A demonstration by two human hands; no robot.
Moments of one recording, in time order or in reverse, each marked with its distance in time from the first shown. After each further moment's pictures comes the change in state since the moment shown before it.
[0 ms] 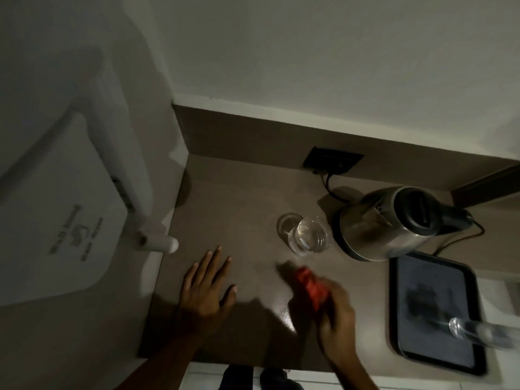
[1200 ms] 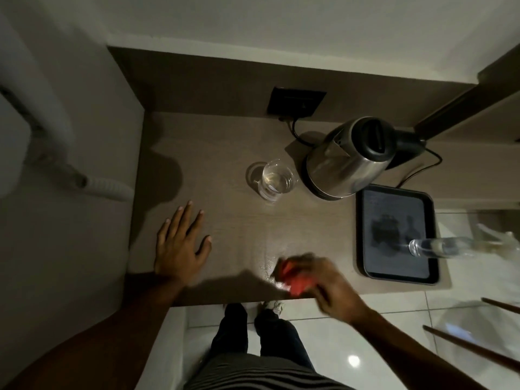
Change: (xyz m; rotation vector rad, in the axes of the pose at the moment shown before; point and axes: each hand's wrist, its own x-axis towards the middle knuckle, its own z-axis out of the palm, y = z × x) left_hand 0.001 -0.002 0.008 0.076 -0.066 0.024; right_hand -0.032 0.049 -0.067 -0.063 -0.550 -0.375
